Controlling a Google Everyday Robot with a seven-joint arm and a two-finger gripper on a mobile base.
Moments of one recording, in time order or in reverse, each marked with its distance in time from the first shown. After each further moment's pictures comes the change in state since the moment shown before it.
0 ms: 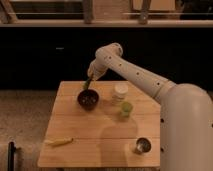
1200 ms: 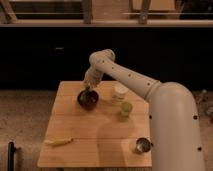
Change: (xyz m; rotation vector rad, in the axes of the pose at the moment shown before) arm -0.052 0.028 0.041 -0.149 -0.147 -0.038
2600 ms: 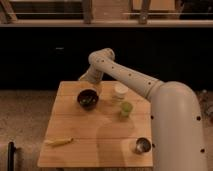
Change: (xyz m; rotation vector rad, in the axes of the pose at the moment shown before) arm 0.002 -0.001 -0.015 -0.007 0.032 -0.002
